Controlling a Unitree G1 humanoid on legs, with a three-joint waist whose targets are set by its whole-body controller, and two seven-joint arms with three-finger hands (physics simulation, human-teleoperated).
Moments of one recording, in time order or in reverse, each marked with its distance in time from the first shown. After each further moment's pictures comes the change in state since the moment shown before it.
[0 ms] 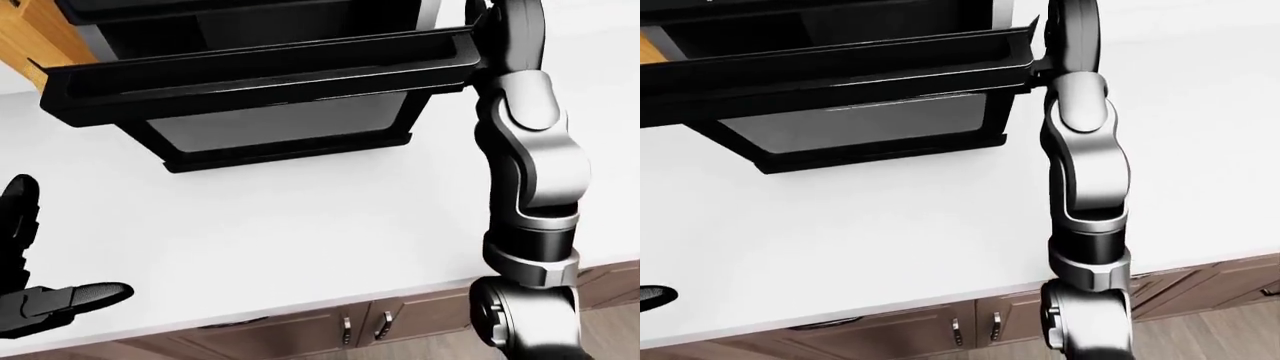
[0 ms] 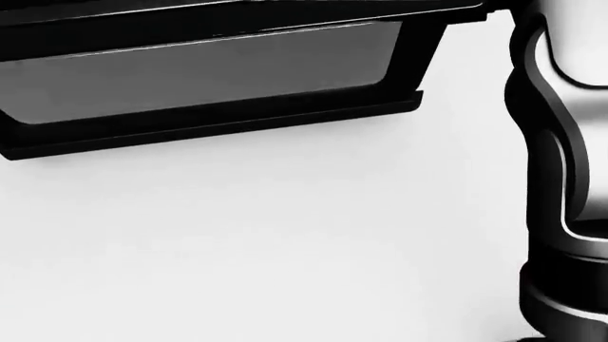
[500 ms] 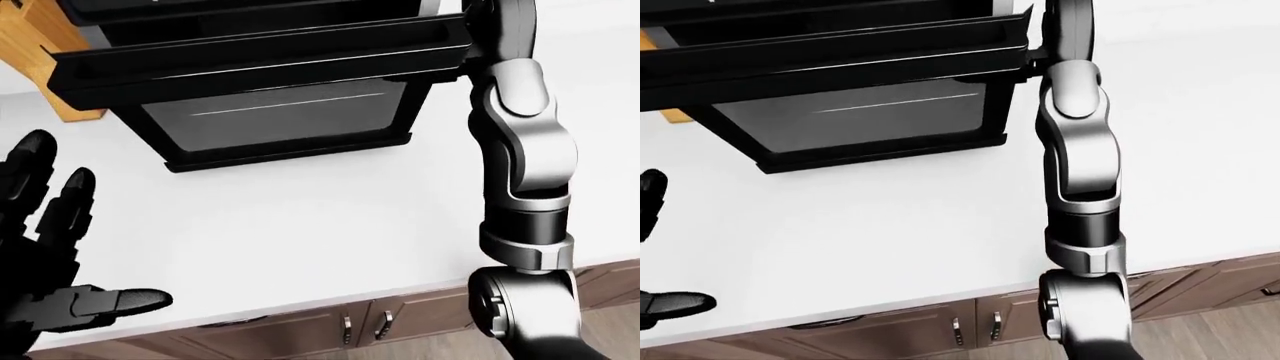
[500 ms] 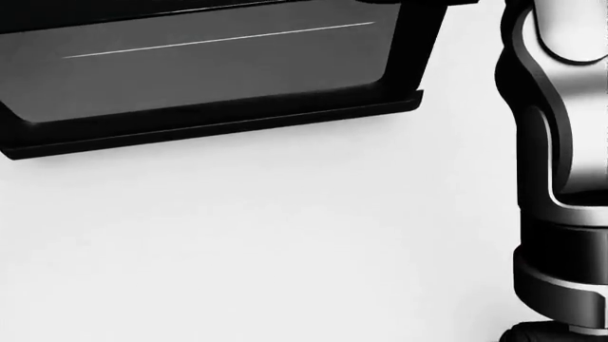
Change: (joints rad) left arm 0.160 0.121 -0.185 -0.002 -0.233 -0.193 0.231; right arm -0.060 0.000 0.006 0.130 -0.014 -0.076 -0.008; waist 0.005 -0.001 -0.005
